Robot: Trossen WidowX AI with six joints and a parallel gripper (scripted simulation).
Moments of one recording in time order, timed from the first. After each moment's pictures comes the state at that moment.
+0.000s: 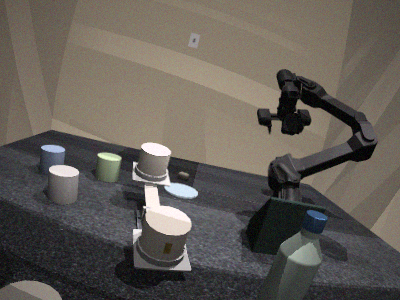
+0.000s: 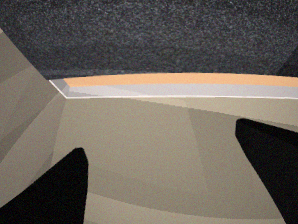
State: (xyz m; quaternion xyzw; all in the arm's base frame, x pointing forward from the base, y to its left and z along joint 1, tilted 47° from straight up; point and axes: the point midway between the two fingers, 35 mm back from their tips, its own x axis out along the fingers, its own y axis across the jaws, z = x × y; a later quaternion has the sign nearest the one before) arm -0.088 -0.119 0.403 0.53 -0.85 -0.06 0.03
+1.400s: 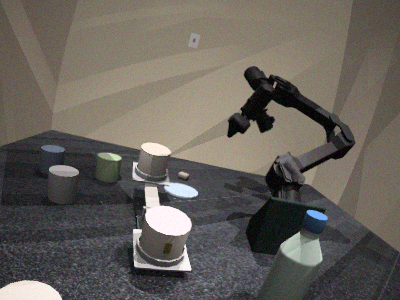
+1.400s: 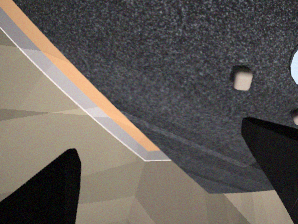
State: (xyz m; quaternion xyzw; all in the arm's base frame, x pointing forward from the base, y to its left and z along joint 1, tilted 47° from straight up) arm 0.062 -0.164 0.366 0.65 -0.56 -0.40 0.33
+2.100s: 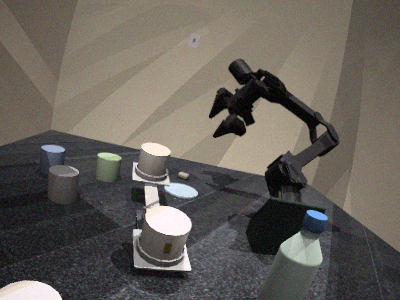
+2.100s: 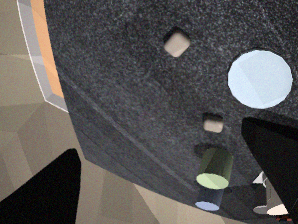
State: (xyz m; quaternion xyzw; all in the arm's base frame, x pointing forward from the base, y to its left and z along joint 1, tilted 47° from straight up) arm 0.145 -0.141 0.324 0.59 -0.31 -0.51 0.54
